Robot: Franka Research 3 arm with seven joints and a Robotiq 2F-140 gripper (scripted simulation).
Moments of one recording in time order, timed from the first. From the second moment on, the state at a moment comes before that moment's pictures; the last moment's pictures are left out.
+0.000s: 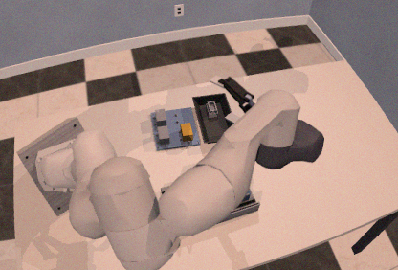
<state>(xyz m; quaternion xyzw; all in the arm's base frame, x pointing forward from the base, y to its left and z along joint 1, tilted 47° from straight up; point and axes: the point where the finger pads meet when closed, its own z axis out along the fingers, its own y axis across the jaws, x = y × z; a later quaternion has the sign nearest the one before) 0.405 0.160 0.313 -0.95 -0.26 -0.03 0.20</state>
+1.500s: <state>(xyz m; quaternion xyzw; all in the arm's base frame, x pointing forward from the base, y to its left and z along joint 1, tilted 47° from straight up) 0.403 -0.020 0.301 -0.72 -0.61 0.12 -0.32</state>
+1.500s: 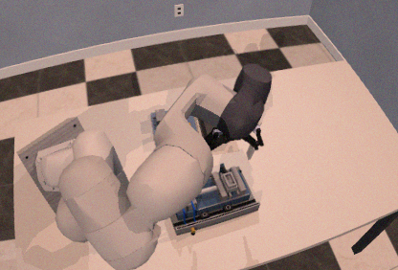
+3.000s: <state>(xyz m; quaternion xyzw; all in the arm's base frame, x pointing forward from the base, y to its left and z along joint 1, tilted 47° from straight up) 0.412 -0.035 0.317 -0.65 -0.64 0.15 -0.37</state>
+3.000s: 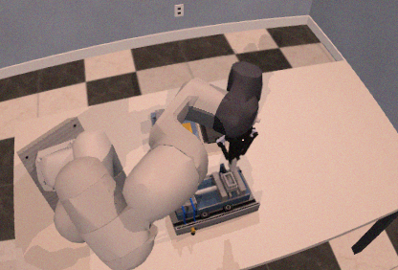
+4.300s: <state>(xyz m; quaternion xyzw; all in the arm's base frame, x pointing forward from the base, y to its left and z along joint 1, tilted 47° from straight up) 0.412 -0.035 0.317 -0.65 -0.64 0.15 -0.37</state>
